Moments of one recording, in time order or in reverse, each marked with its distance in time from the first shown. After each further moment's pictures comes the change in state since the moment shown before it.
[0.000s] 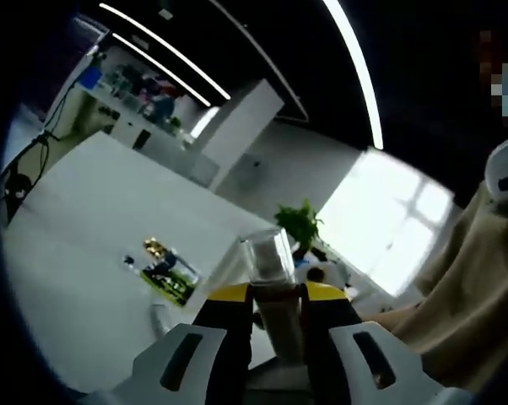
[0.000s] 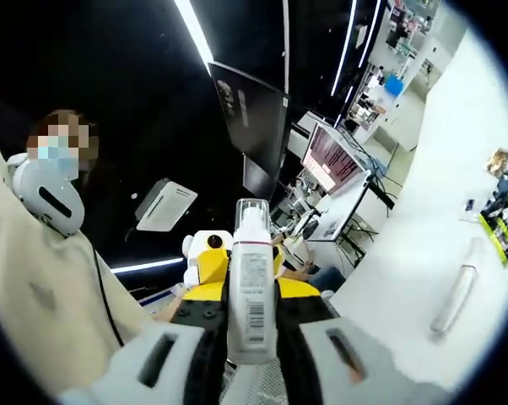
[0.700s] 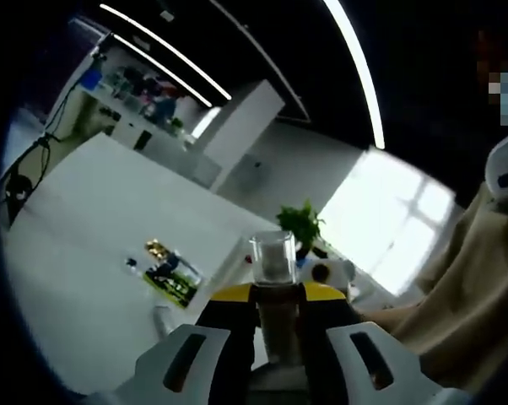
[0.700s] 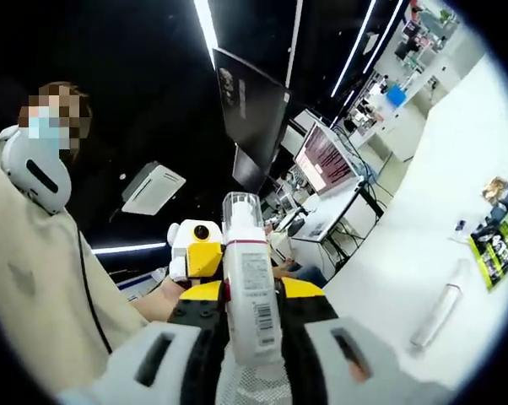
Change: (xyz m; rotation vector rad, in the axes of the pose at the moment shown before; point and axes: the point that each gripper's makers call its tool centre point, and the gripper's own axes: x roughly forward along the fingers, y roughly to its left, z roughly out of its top) left arm 0.002 0.002 0.004 0.020 0.013 0.003; right arm 0.003 -0.009 0.001 -0.103 0.048 -0.069
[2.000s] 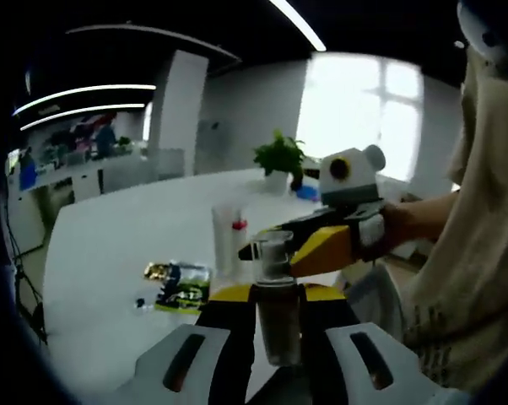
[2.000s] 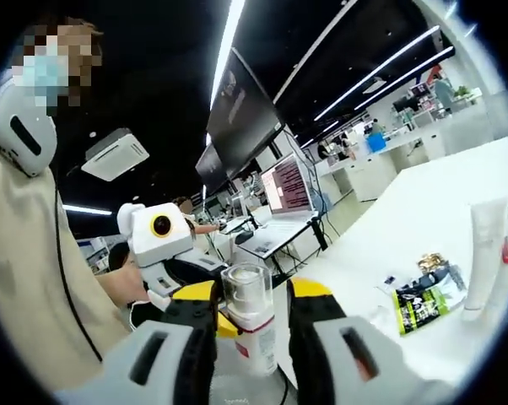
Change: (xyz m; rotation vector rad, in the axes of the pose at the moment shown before) left arm 0.047 -0.019 -0.047 0.520 0.331 -0.045; right arm -0.051 -0.004 0.040 -0.280 0.009 -0.279
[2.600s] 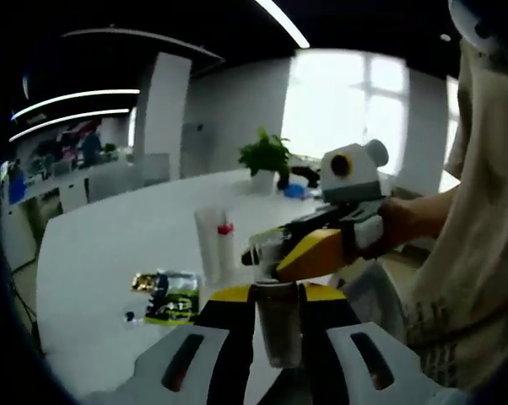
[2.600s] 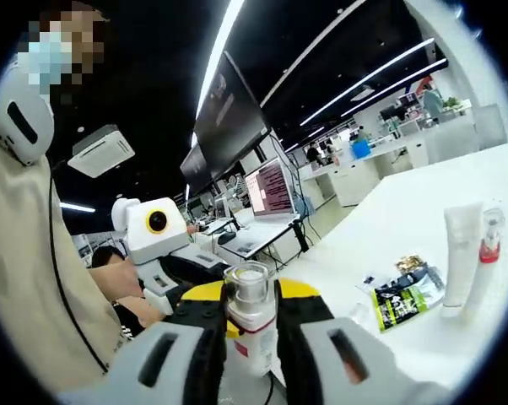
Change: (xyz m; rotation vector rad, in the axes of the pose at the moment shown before) left arm 0.018 -0.009 0.003 0.051 -0.007 -0.067; right arm -0.019 -0.009 -0.001 -0.042 -0.006 -0.097
